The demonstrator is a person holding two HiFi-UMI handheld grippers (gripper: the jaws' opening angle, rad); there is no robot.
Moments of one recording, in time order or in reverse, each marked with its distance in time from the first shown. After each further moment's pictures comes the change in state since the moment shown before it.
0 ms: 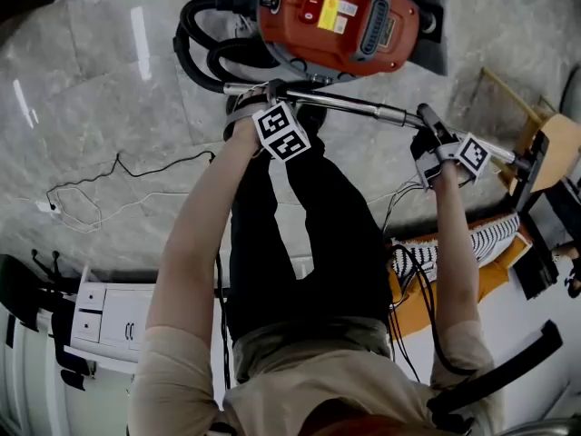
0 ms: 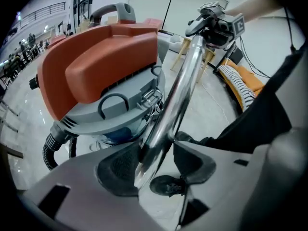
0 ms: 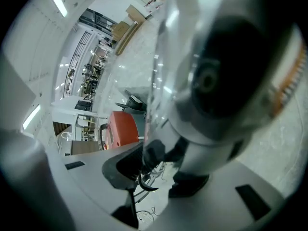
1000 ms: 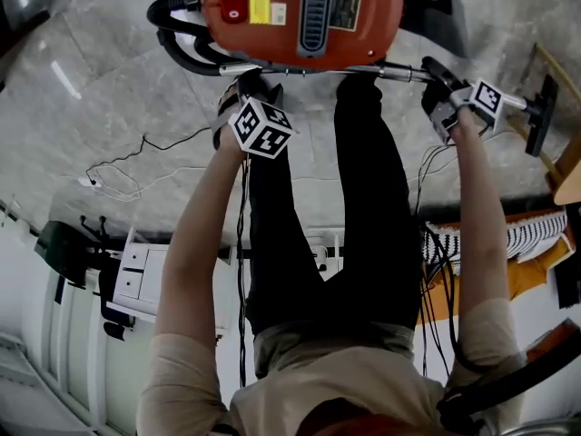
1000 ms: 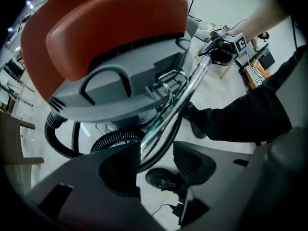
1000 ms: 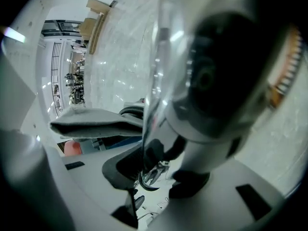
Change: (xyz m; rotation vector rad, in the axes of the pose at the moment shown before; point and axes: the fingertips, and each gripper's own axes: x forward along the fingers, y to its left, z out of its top) left arm 0.034 0.015 -0.006 -0.221 0.180 0.125; right arm 0.100 -0.141 0.054 0.280 0.201 0.012
